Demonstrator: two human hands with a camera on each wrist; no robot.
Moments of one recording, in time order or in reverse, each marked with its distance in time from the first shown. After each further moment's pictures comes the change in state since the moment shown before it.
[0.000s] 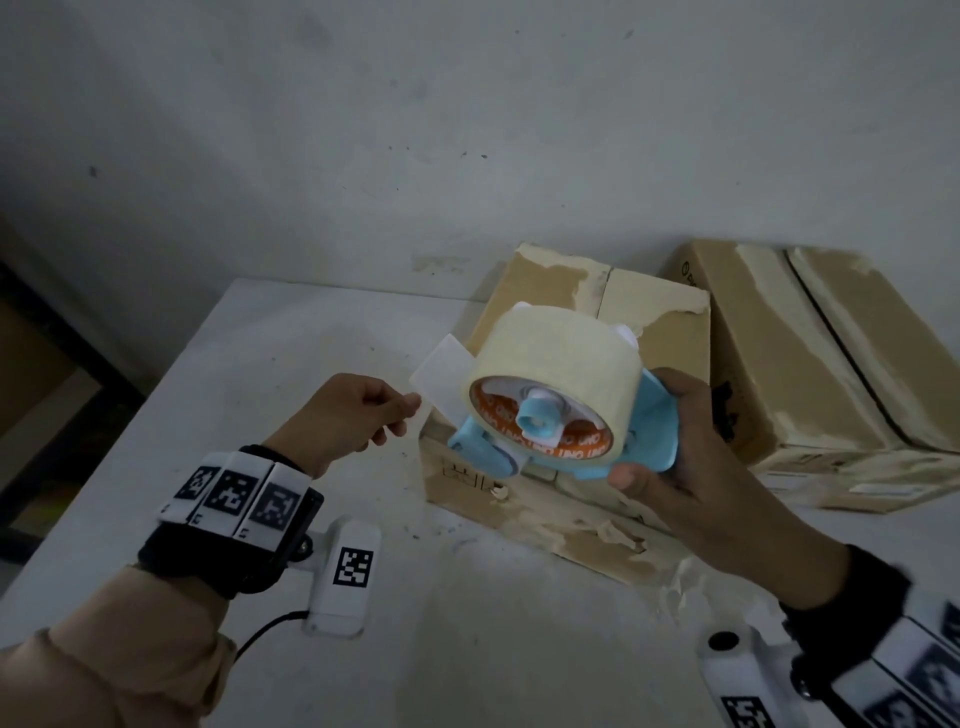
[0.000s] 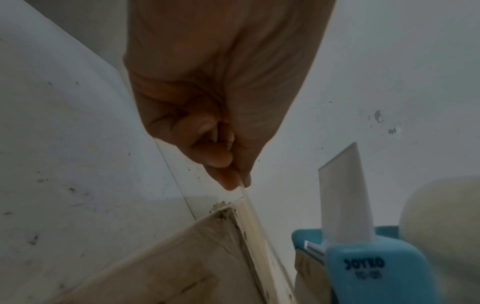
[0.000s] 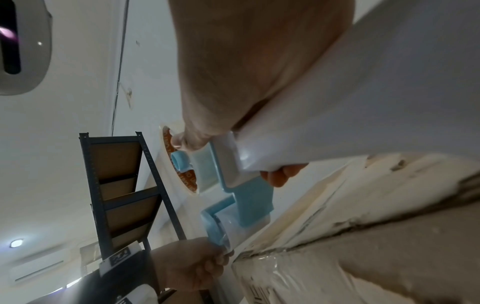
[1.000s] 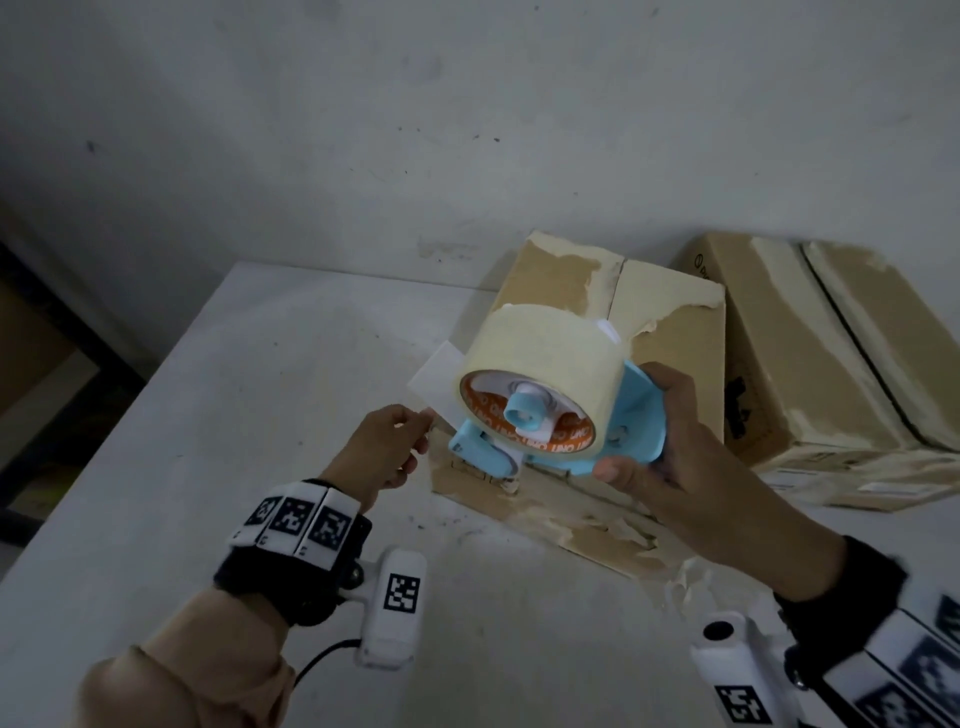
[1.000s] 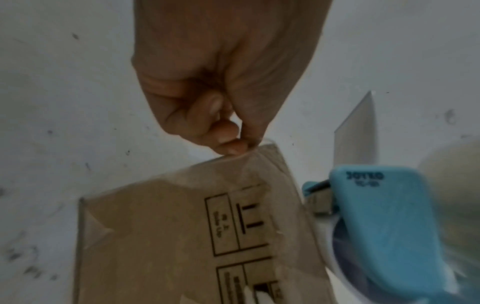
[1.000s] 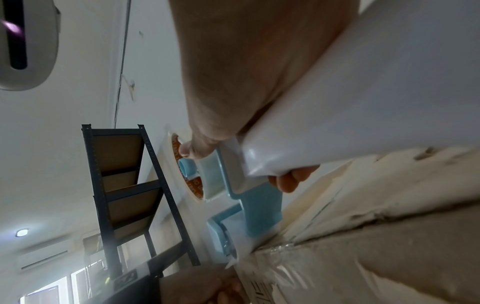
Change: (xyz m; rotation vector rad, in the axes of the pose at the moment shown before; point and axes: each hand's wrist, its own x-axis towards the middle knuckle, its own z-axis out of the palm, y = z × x) left_hand 0.005 -0.026 0.040 -0.292 -0.028 -0.217; right_hand 0.009 -0.002 0.008 -0.005 -0.074 0.094
